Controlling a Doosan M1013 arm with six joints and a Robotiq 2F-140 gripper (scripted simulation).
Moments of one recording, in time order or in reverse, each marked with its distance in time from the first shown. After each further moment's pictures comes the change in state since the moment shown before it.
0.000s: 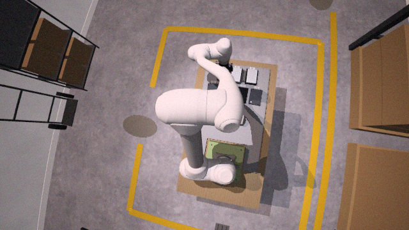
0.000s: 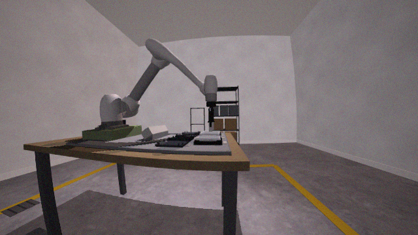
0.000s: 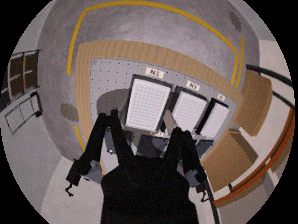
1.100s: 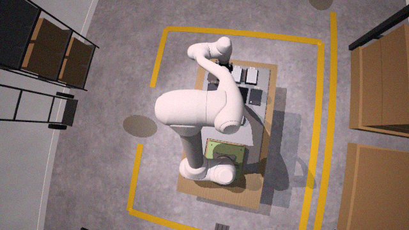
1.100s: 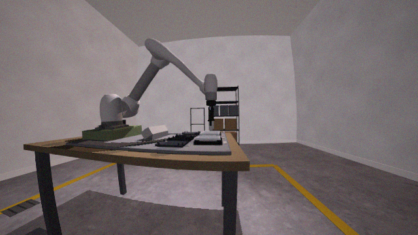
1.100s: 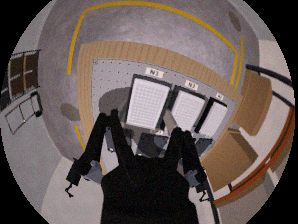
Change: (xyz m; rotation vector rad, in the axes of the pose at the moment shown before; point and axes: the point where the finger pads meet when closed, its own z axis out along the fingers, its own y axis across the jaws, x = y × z) arm 0.000 0.000 -0.009 0.000 0.000 0.000
